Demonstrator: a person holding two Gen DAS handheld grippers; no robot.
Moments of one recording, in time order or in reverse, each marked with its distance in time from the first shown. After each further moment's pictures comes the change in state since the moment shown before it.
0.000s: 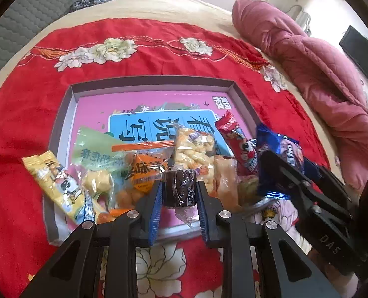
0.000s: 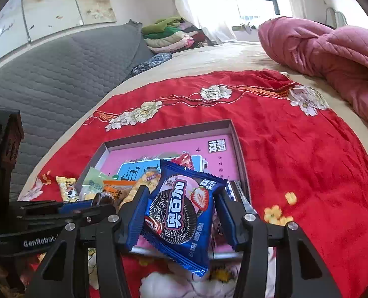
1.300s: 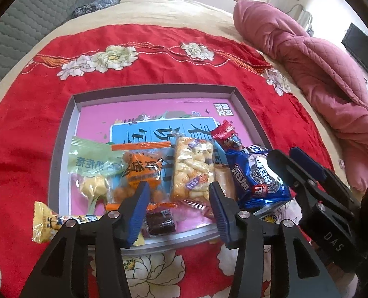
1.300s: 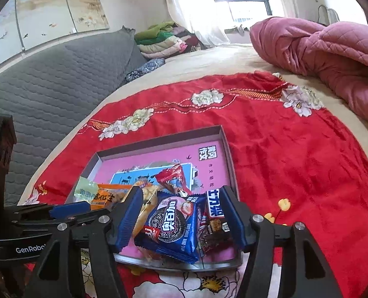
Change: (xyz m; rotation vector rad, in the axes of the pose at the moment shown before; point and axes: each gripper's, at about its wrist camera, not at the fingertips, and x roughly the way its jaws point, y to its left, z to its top) left arm -0.007 -0.008 0.006 0.009 -0.028 0.036; right arm -0.004 -0.015 0.006 0.046 -0.044 -0.023
